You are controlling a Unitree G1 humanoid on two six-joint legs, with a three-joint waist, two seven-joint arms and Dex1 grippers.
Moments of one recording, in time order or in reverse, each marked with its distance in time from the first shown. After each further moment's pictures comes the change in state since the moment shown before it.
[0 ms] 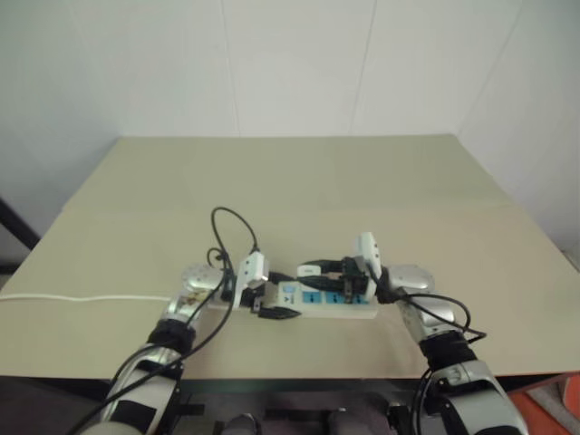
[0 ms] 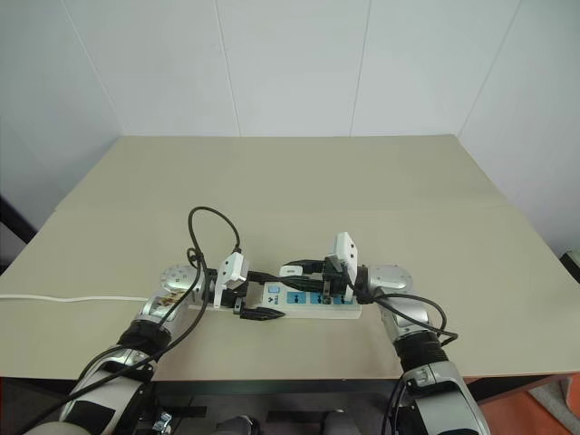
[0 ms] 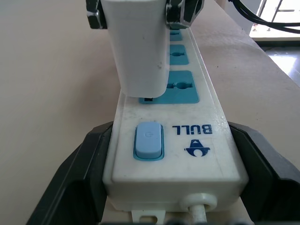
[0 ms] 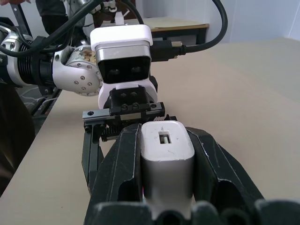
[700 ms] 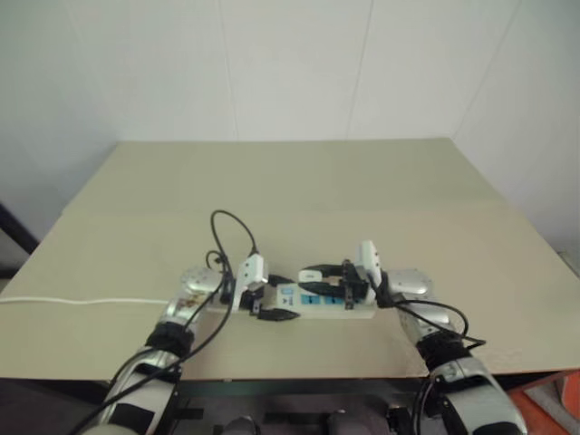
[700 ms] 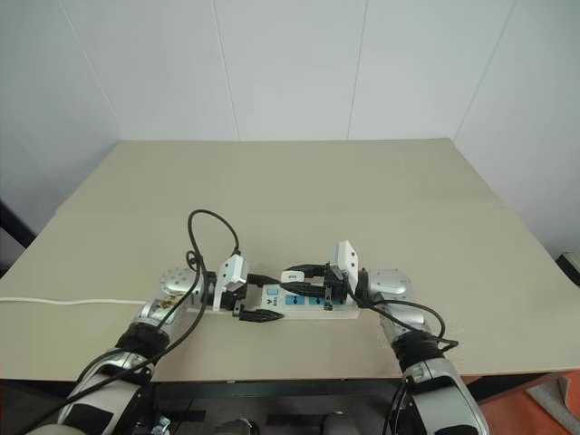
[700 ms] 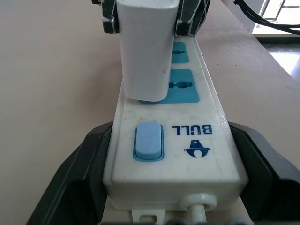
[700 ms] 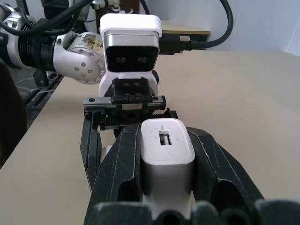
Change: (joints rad) left arm 0.026 0.015 -0.006 -0.031 0.001 0.025 0.028; right arm -0.042 -0.004 0.045 0.187 -0.002 -0.200 0.054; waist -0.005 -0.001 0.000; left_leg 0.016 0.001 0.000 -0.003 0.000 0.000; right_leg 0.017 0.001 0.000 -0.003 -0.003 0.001
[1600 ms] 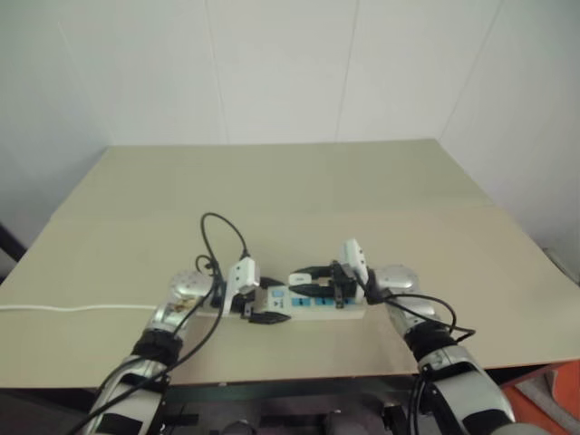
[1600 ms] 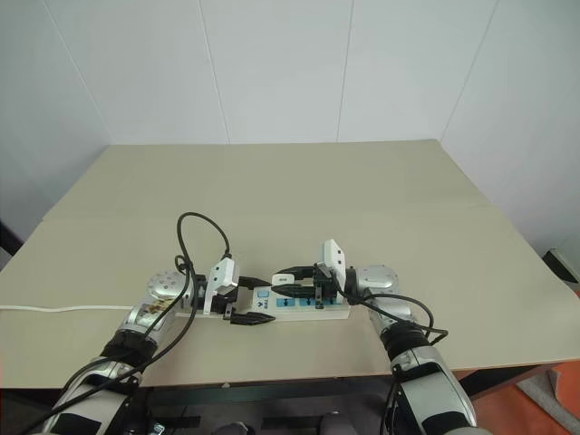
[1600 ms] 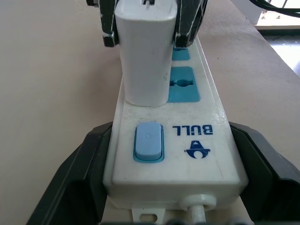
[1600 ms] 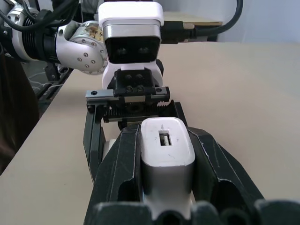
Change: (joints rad) left arm 0.055 0.052 0.003 -0.084 -0.007 0.039 0.021; right arm -0.045 0.048 0.019 0.097 -0.031 0.008 0.032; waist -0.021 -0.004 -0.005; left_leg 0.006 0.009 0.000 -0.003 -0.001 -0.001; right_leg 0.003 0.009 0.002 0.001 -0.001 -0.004
